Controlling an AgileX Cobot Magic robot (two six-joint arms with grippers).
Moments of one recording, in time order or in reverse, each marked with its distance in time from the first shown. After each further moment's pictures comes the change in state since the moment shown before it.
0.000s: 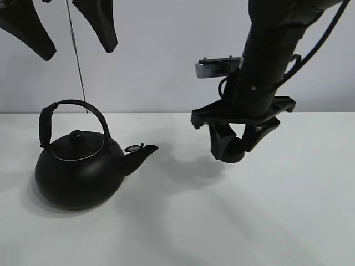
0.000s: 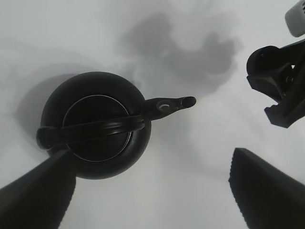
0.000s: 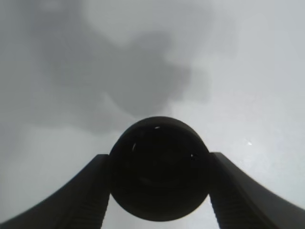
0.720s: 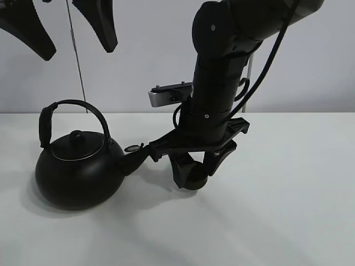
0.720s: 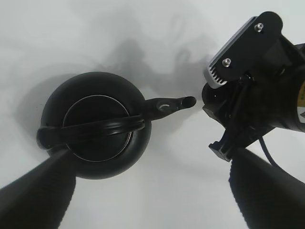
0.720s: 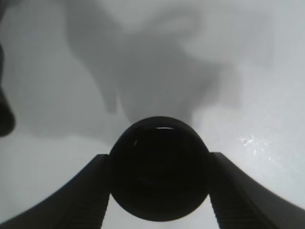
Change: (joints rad) left arm 0.000 0.000 0.000 0.000 0.000 0.000; right arm 0.148 0.128 -0.090 0.018 0.011 -0.020
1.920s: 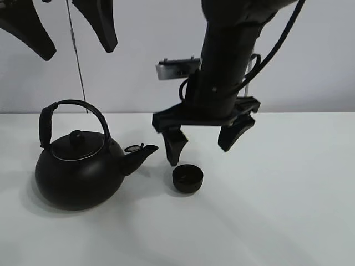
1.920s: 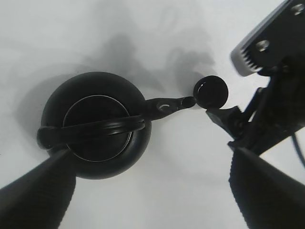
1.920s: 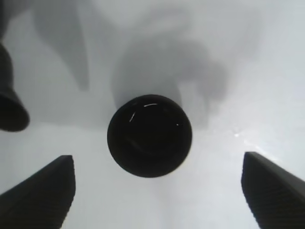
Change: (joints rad) left arm 0.000 0.000 0.000 0.000 0.000 0.001; right arm -0.010 -0.069 -0.004 -0.018 0.032 0.064
